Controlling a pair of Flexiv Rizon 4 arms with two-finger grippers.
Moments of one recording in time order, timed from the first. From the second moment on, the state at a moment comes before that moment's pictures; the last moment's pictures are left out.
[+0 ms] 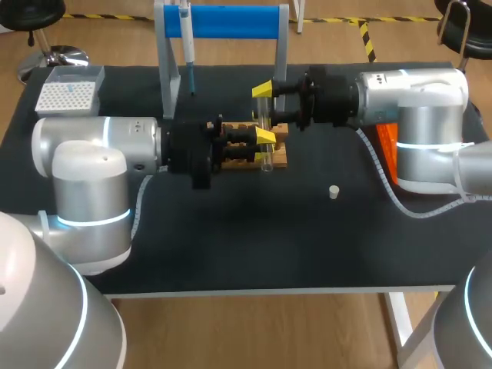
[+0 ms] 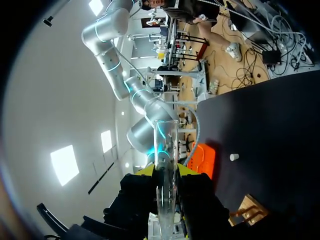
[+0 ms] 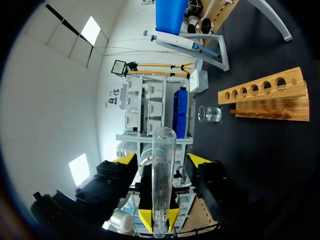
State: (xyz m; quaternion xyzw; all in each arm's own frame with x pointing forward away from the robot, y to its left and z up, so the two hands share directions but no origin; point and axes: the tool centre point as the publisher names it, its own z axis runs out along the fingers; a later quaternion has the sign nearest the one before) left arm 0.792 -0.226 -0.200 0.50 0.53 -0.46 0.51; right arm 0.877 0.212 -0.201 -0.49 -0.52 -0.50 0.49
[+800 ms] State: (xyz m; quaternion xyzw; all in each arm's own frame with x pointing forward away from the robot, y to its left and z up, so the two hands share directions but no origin) left arm 0.792 -0.226 -0.200 0.50 0.53 -0.46 0.51; right arm 0.894 0.176 -0.203 -0.43 -0.58 -0.56 0.40
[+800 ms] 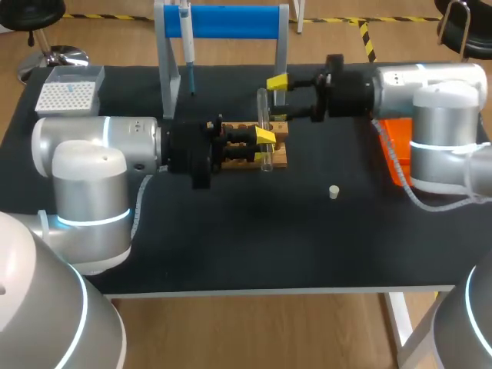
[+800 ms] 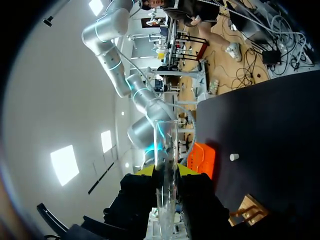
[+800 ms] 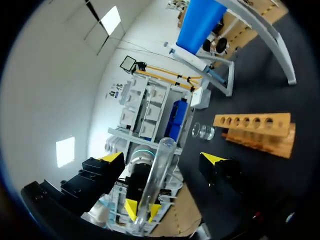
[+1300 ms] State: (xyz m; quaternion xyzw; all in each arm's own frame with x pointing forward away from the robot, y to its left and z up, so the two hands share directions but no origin) left arm 0.792 -0.226 -0.200 0.50 0.53 -0.46 0.51; right arm 0.910 0.108 -0.240 -0.36 -0.69 -0.58 0.23
